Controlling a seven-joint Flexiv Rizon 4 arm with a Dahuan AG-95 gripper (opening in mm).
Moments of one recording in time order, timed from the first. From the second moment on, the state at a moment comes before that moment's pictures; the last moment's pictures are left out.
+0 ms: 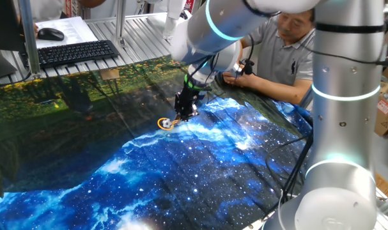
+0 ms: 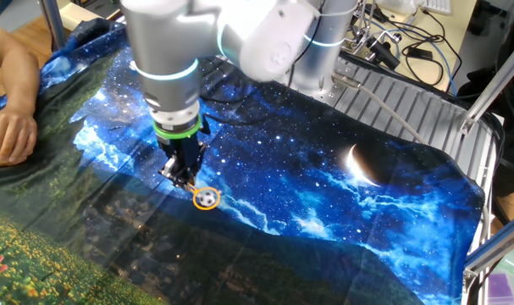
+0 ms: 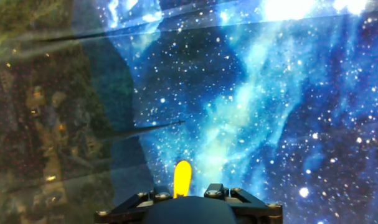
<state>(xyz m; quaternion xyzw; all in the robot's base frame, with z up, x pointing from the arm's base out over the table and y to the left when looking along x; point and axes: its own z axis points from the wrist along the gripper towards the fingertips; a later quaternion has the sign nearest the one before) 0.542 -0.069 0.021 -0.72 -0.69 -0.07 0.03</state>
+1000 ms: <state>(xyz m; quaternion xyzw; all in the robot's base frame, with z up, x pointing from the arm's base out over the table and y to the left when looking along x) 0.547 -0.077 0.055 -0.57 -0.82 -0.06 0.05</state>
